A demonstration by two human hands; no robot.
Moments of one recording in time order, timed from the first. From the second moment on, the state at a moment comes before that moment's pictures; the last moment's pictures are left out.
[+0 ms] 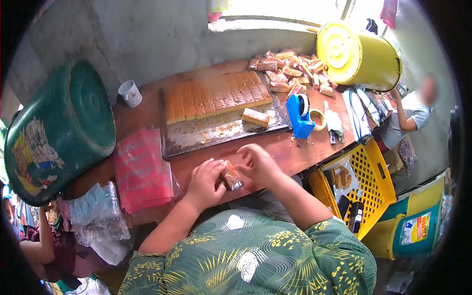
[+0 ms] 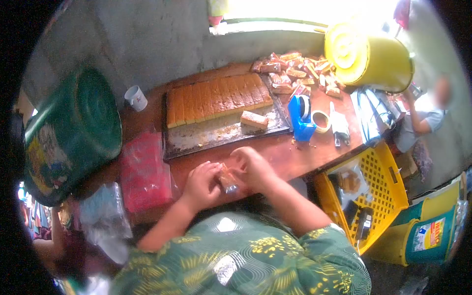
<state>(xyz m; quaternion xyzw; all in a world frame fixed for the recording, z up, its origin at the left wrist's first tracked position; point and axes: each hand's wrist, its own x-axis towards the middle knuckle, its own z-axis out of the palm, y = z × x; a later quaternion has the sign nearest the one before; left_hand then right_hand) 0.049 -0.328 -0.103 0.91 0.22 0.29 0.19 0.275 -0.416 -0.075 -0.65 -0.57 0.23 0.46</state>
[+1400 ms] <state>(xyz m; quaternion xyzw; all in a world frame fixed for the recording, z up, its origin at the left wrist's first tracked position) 0.050 -0.325 -0.100 0.90 0.22 0.30 0.23 0.518 -0.444 0.020 -0.78 -0.58 0.01 0.23</state>
